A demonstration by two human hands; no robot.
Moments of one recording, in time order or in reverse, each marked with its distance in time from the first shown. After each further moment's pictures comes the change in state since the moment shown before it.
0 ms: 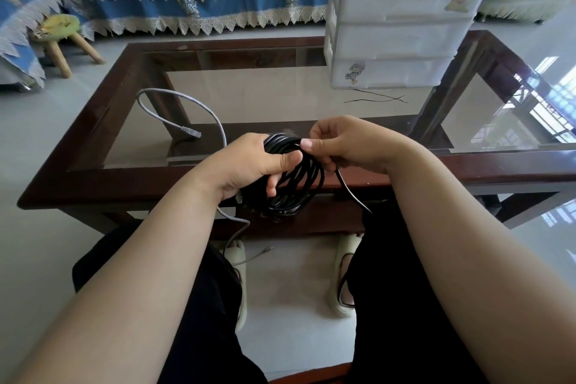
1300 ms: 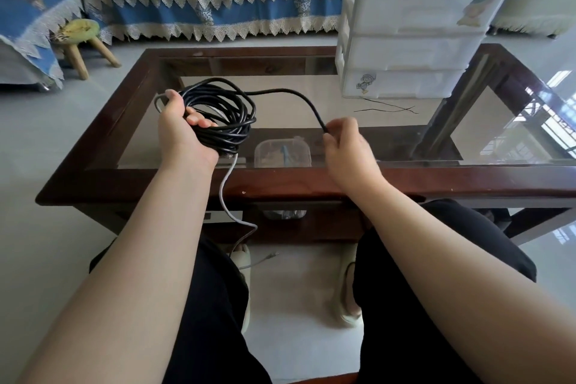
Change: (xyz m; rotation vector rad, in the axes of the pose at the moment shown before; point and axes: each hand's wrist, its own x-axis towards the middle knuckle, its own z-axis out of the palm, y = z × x) left_hand 0.010 -0.003 -0.066 -1.226 0.923 0.058; right_hand 0.017 0.012 0.044 -0.300 0.721 0.048
